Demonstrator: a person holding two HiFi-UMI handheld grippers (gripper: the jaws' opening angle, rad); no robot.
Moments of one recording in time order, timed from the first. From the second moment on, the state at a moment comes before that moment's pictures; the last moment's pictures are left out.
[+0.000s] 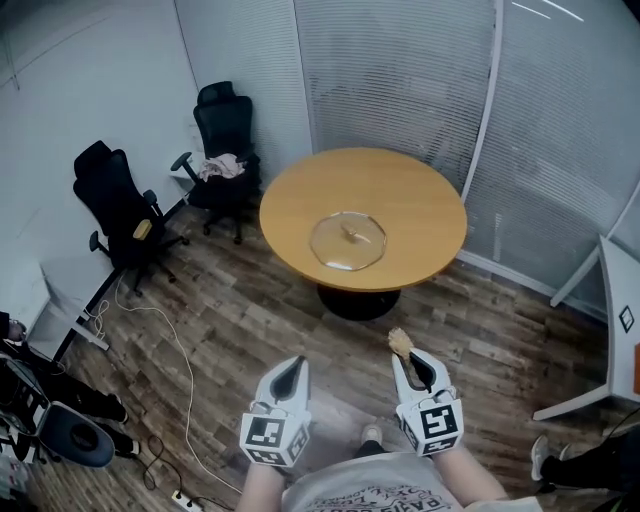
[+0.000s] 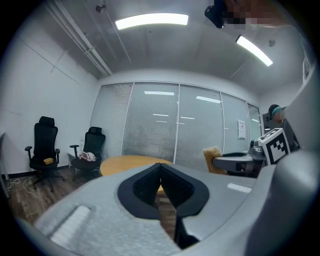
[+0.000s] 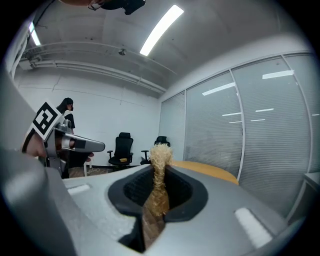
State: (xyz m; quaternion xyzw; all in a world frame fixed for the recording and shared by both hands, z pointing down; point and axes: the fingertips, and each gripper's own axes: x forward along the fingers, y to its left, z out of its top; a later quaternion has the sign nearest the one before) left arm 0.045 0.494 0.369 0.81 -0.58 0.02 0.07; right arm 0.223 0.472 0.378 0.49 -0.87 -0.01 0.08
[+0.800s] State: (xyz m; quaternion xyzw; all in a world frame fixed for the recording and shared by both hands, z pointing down) left arm 0.082 0.268 0.398 0.82 -0.56 0.05 0.08; right arm 0.275 0.246 0.424 0.51 -0.85 0.04 0.10
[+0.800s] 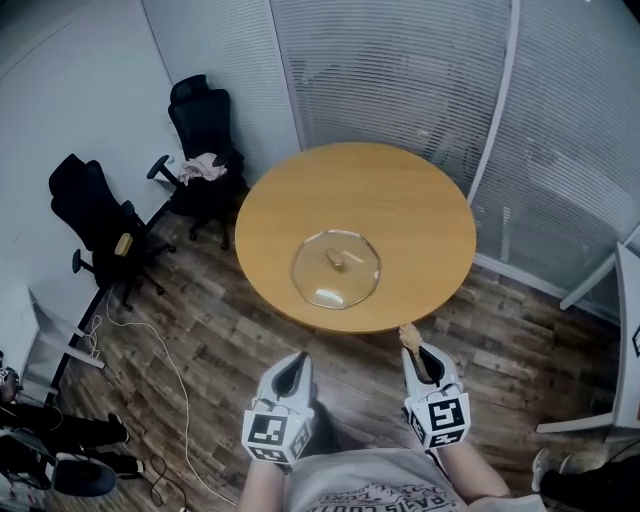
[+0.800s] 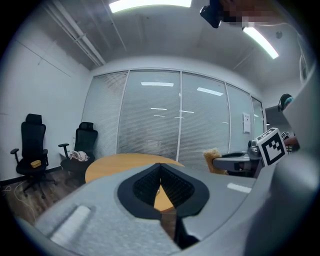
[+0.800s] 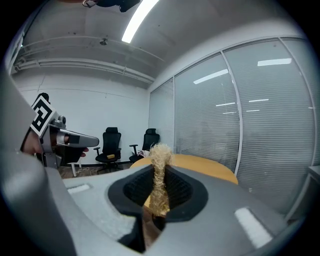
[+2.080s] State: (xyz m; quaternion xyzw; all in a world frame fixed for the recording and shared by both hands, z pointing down) left arm -0.039 -0.096 0.399 0.89 -0.43 0.03 0.12; right arm 0.155 -0.056 0.445 0.62 -0.76 0.10 0.13
